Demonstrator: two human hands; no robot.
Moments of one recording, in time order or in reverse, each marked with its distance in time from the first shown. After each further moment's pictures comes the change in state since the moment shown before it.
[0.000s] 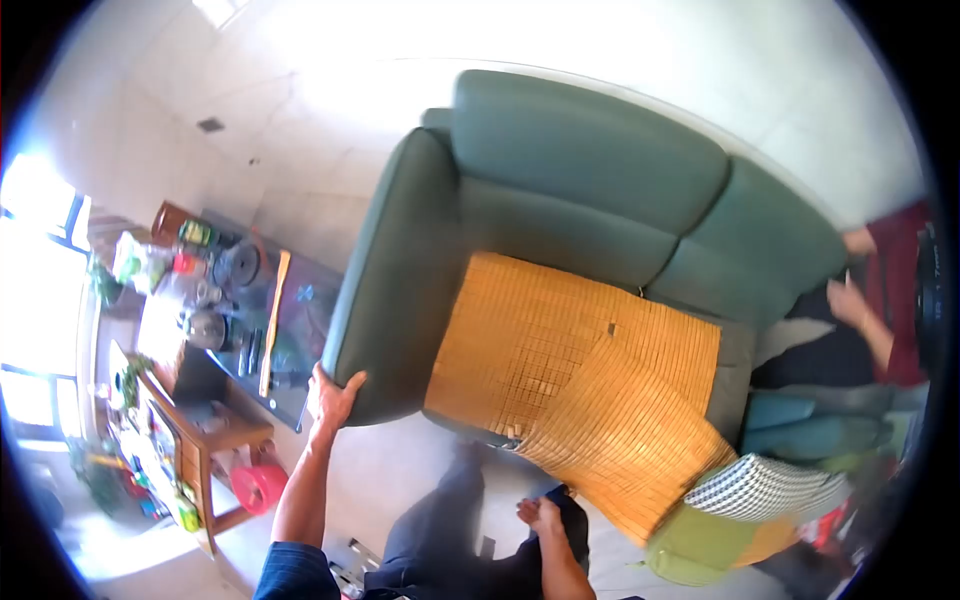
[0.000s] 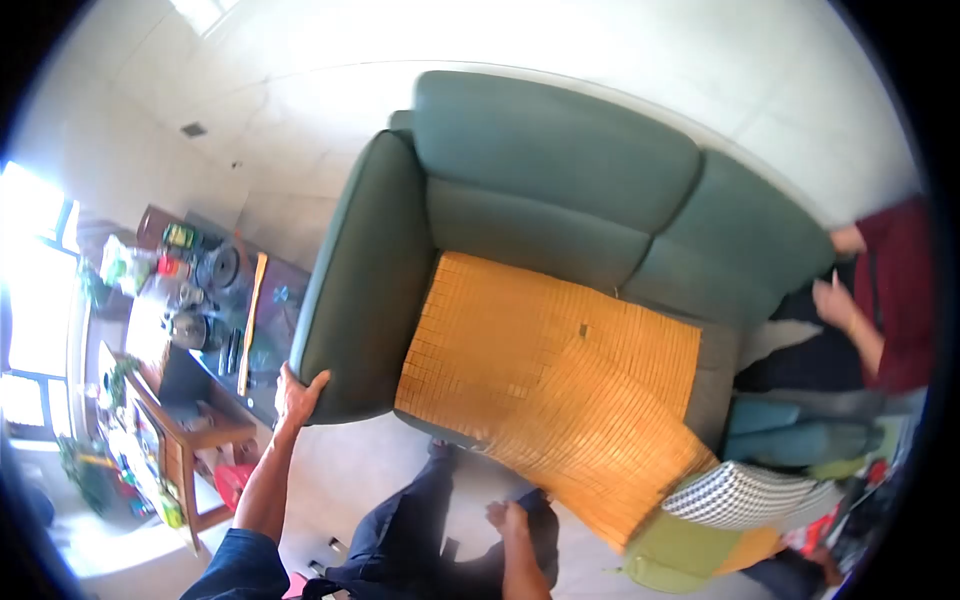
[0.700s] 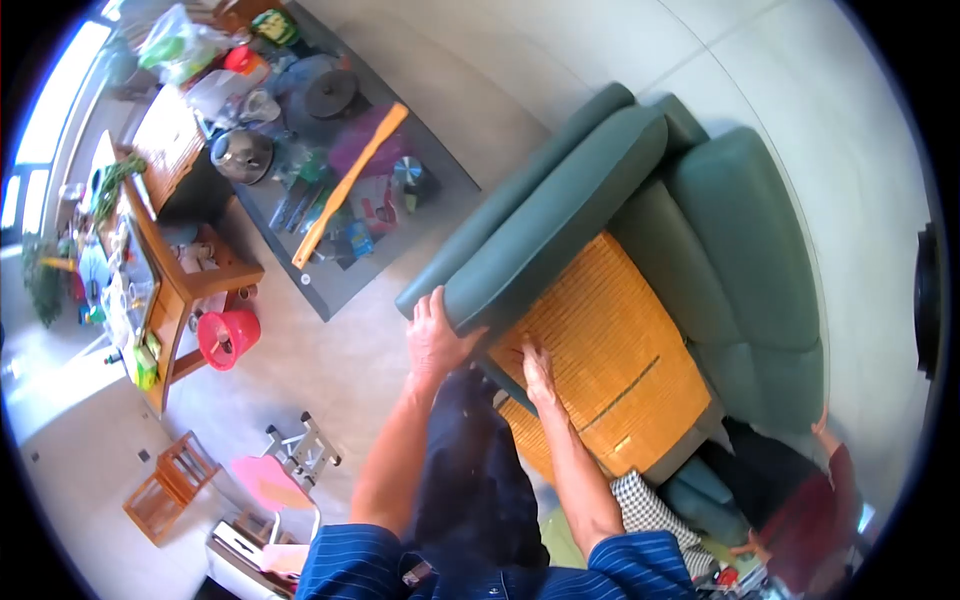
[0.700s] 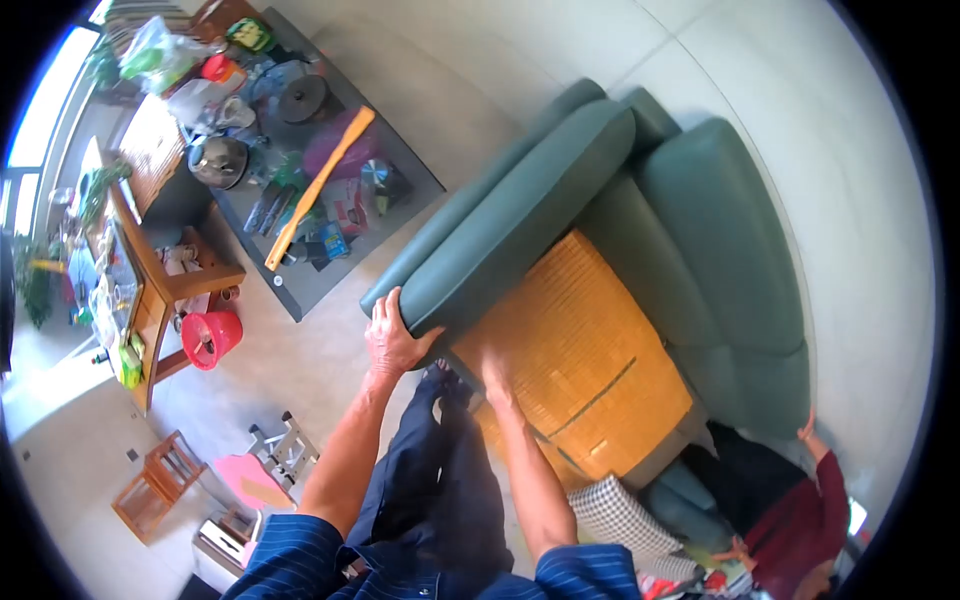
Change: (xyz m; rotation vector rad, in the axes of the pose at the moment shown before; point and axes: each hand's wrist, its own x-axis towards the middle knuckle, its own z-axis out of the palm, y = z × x) left_hand 0.040 -0.036 -0.008 -0.302 0.081 0.064; right_hand -0.086 -0.044 0.420 -0.999 -0.244 -0.669
